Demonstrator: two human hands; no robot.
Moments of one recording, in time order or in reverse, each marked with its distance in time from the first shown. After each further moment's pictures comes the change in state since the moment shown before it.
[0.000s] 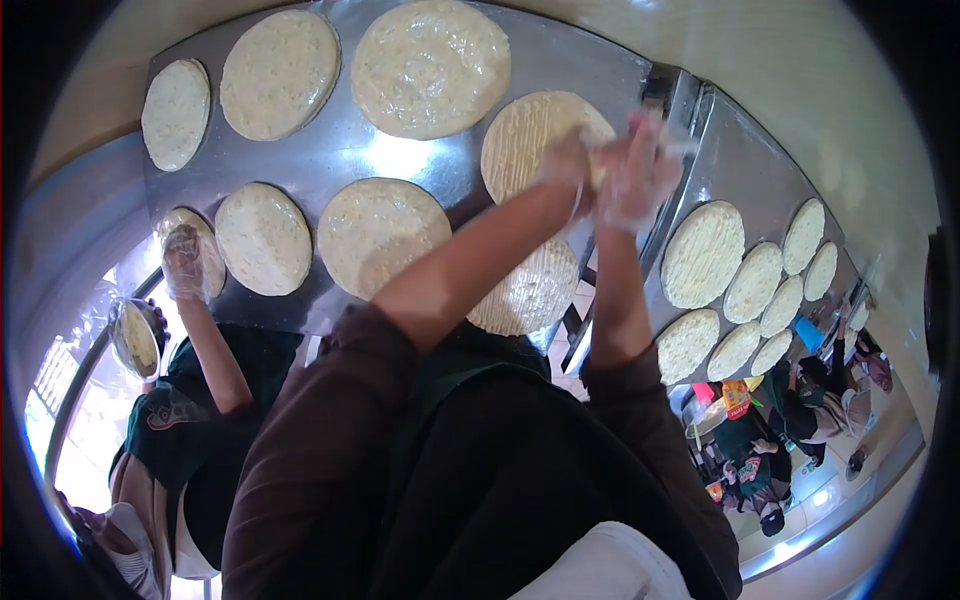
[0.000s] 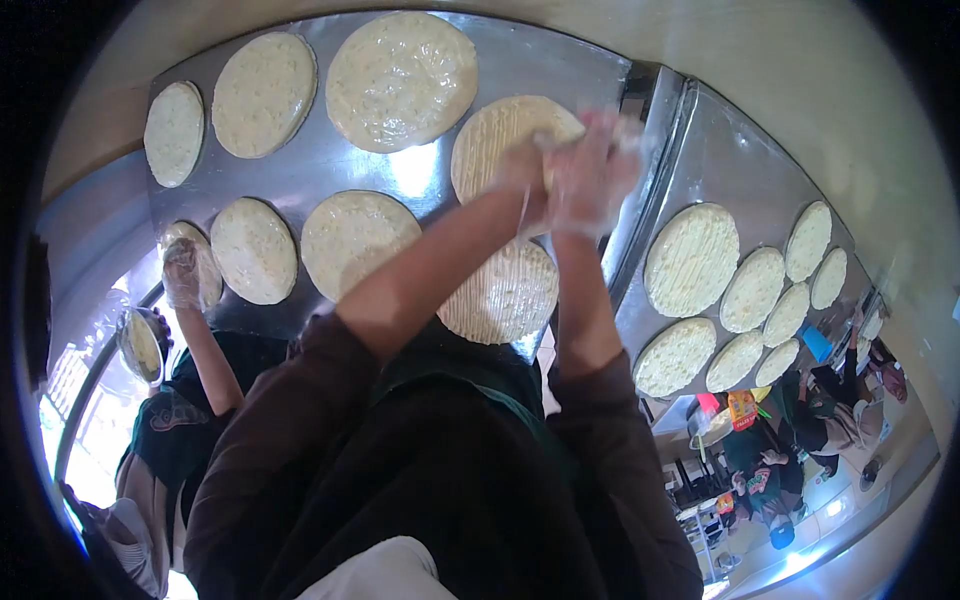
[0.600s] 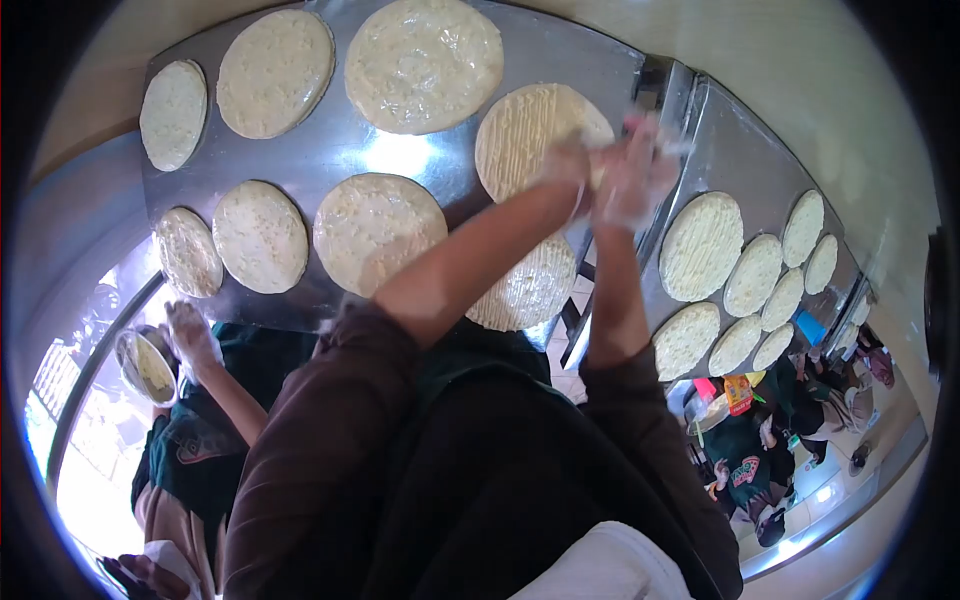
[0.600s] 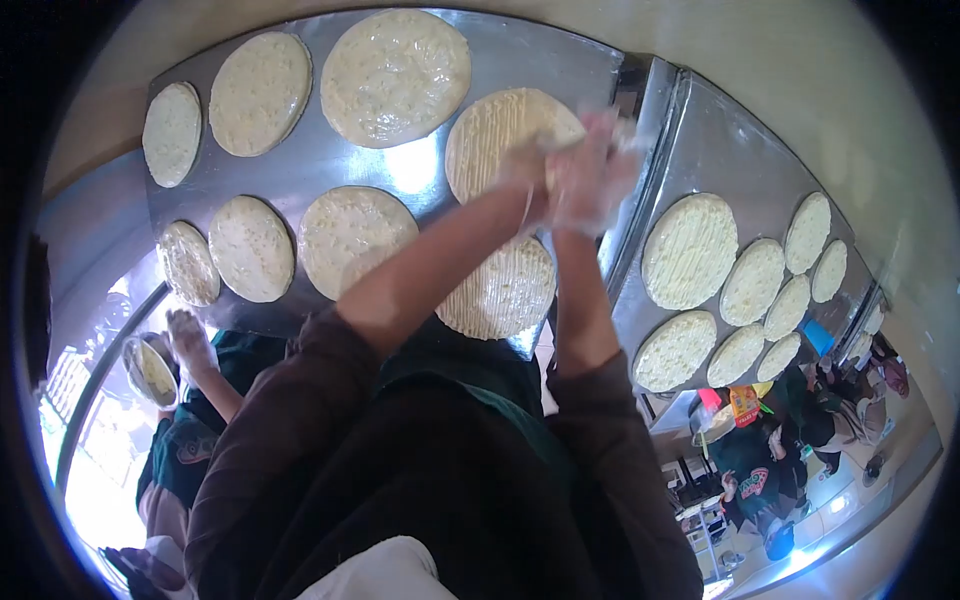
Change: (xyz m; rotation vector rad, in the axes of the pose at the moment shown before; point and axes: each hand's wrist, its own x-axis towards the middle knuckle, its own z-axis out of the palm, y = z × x) left_hand -0.014 -0.006 0.024 -0.022 0.023 0.042; right_hand -0.004 0.006 -0.018 -0.079 0.115 0.027
